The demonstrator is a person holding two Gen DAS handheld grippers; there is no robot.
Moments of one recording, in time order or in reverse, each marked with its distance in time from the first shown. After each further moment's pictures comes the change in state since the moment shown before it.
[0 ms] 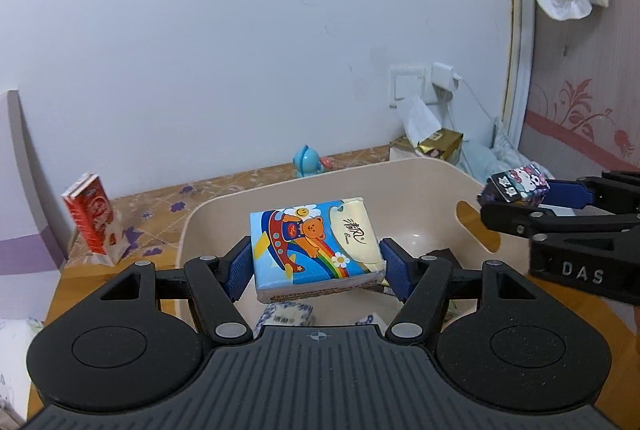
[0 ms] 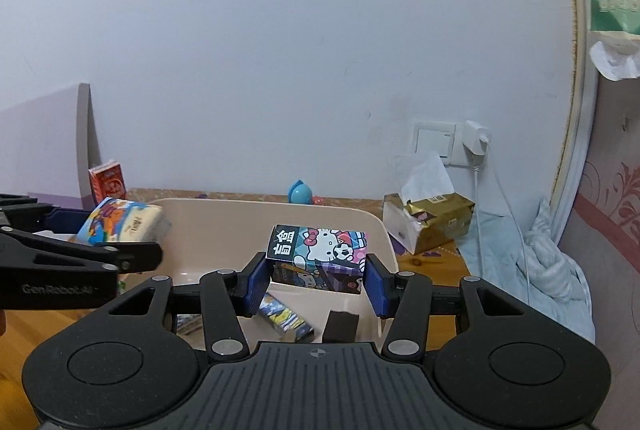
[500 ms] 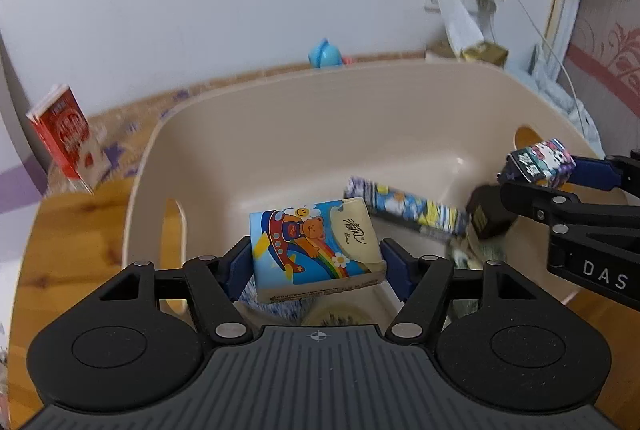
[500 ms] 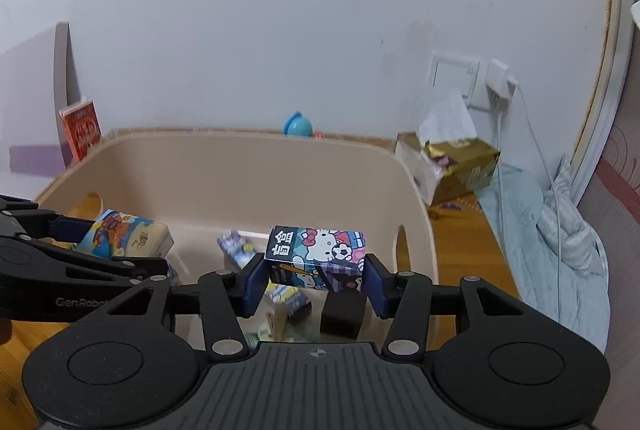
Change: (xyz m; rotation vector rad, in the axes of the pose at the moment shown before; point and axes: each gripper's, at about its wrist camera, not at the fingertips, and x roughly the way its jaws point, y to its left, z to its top) left arm 0.087 0.012 -0.020 -0.049 0.303 0.022; right arm 0.075 0.001 -0.017 -0.020 0.202 -0.004
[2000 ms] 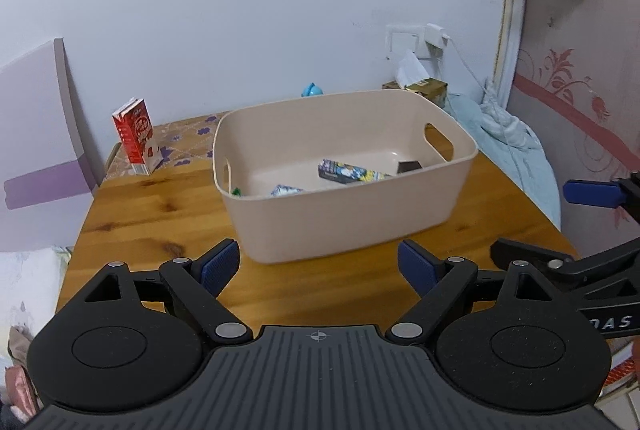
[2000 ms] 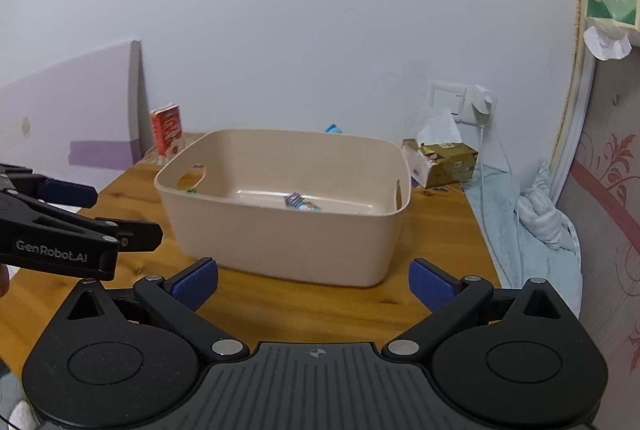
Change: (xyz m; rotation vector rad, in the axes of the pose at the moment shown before) left arm -0.193 -0.026 -0.114 -0.004 -0.184 0.003; right arm -0.181 0.024 -0.079 -0.036 -0.090 0.068
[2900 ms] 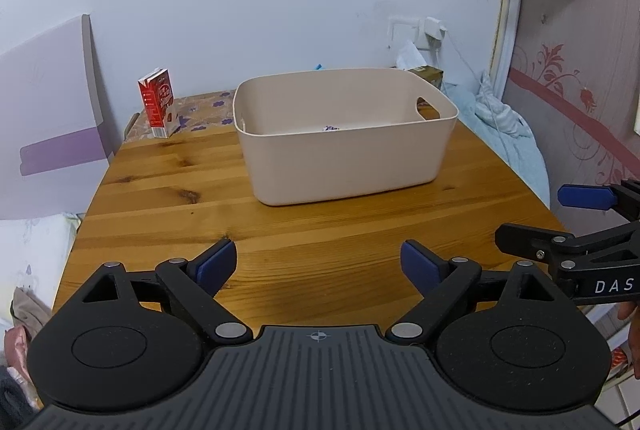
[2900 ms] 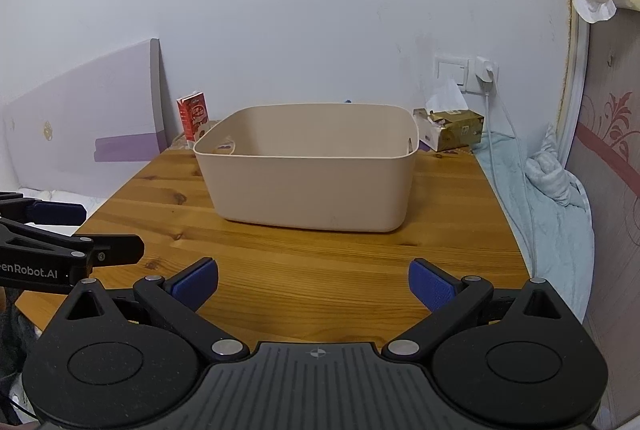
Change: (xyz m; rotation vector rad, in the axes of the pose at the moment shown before) left arm -0.055 0.000 -0.053 -0.035 0.016 0.011; right arm -0.040 -0.001 -0.040 0.074 0.026 0.064
